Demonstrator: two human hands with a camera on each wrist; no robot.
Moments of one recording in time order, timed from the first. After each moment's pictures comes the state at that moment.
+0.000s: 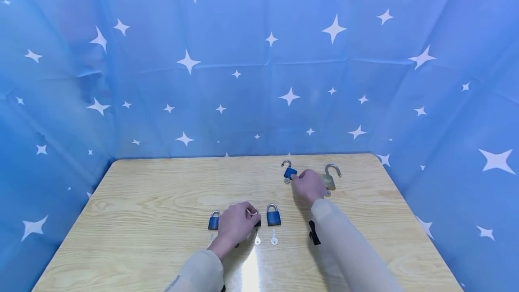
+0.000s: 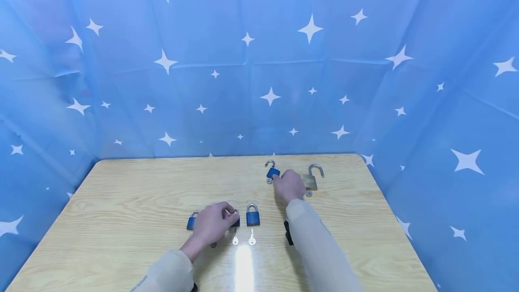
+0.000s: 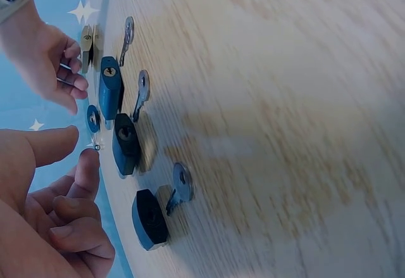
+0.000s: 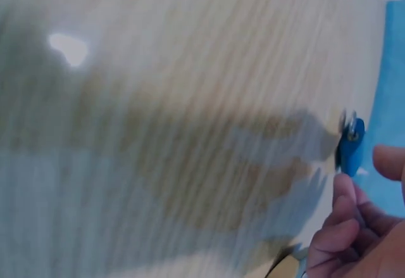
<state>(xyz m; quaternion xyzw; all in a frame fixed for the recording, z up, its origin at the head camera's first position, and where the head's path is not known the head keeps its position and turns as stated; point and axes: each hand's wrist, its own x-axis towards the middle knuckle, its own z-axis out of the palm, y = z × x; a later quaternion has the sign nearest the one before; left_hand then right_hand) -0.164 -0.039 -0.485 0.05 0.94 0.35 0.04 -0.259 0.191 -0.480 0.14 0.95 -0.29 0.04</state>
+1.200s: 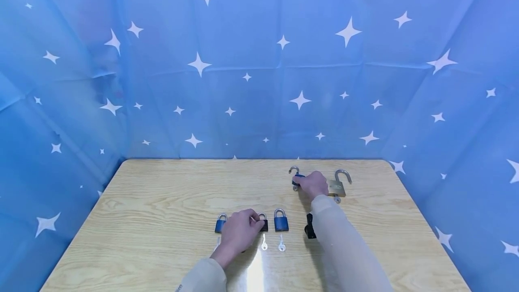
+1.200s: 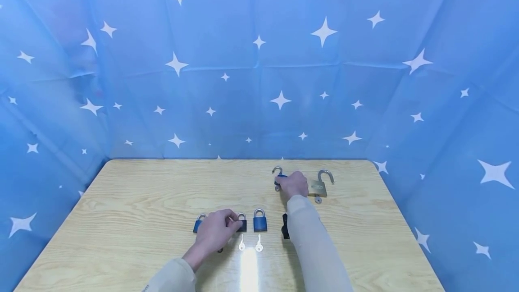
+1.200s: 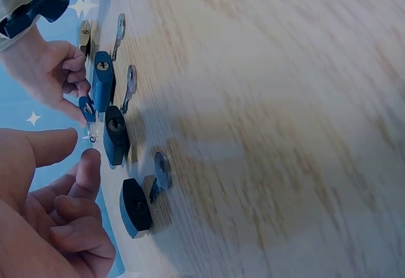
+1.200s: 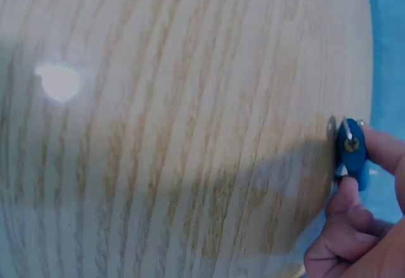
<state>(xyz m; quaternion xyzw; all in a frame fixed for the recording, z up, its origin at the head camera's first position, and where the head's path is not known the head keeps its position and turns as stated) -0.158 -0.048 -0.491 0.04 0.94 0.34 0.01 -0.290 0.180 -0.487 0.21 0.90 -0.36 0.09</state>
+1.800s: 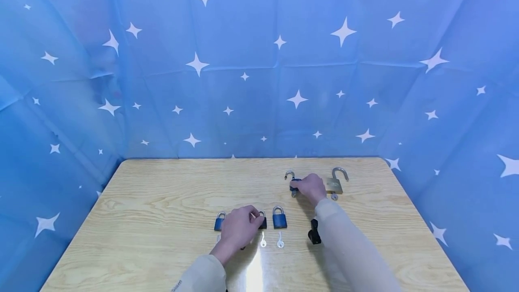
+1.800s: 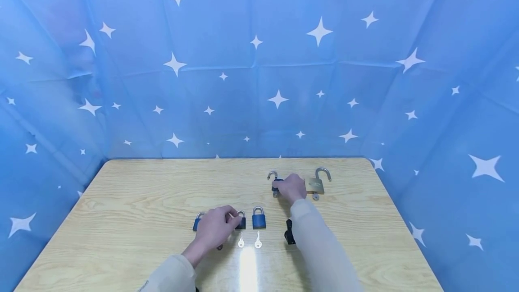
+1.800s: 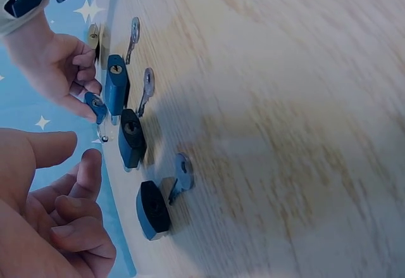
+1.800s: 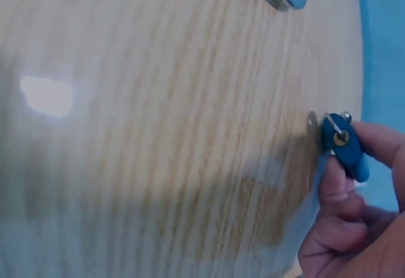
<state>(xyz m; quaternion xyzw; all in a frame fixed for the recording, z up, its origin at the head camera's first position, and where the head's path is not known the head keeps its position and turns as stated) -0.158 -0.046 -0.483 0.04 0.94 0.34 0.03 -0.271 0.184 -0.480 0.15 0.90 -0.40 0.13</state>
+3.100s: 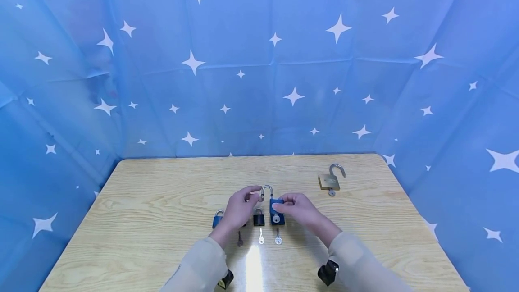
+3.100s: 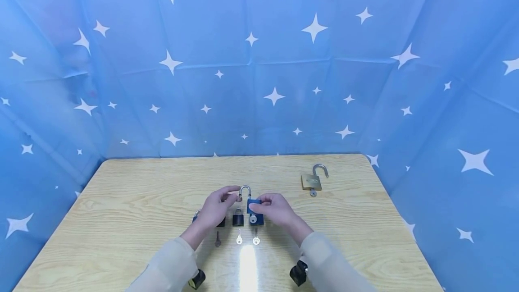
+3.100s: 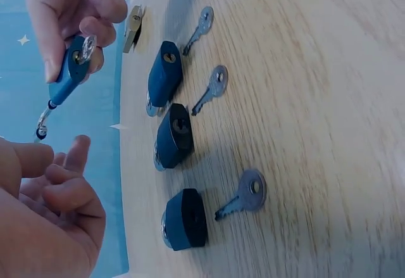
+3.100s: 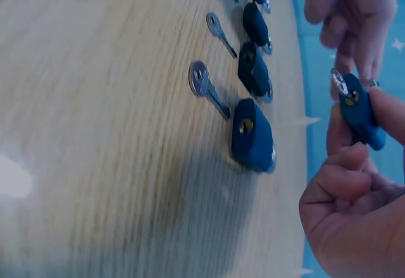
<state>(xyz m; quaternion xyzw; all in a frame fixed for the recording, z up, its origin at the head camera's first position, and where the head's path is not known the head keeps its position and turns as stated) -0.187 -0.045 -0.466 0.04 0.83 0.55 0.09 -0.187 0.158 -0.463 0.01 0.80 -0.56 0.19</state>
